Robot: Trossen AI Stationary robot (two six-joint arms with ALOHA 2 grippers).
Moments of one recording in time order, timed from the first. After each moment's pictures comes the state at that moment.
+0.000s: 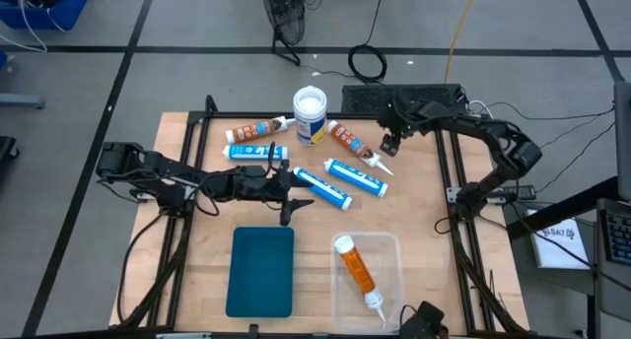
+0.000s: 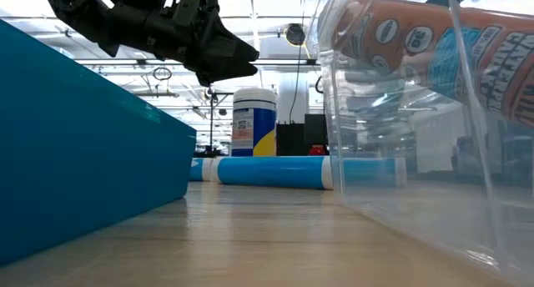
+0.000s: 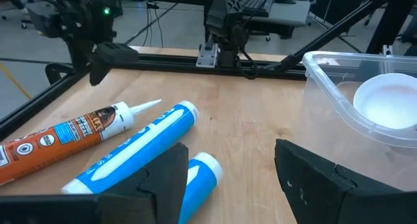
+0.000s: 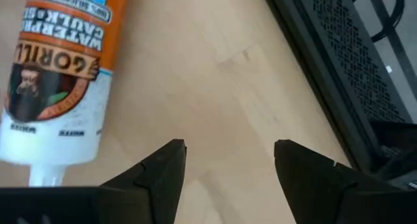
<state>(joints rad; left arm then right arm) -0.01 1.45 0.62 0.62 -0.04 -0.06 -0.82 1.55 0.97 -0.57 0.06 -0.31</state>
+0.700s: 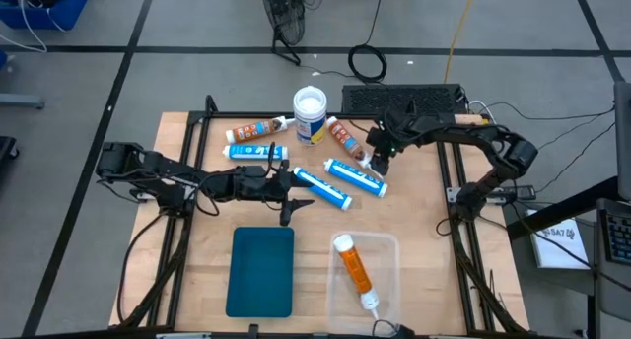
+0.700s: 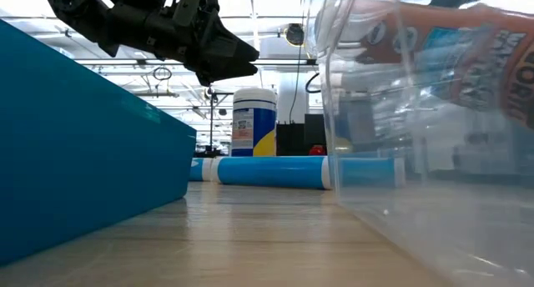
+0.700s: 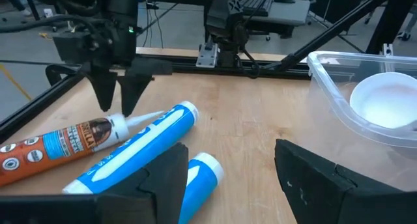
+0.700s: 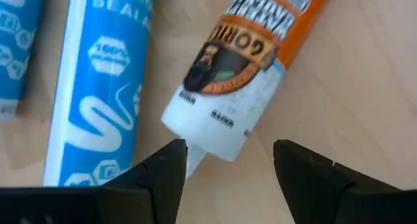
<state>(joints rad) -0.01 1.45 0.62 0.62 -0.04 -0.05 -0.69 1.58 0.87 -0.43 -0.25 -0.24</state>
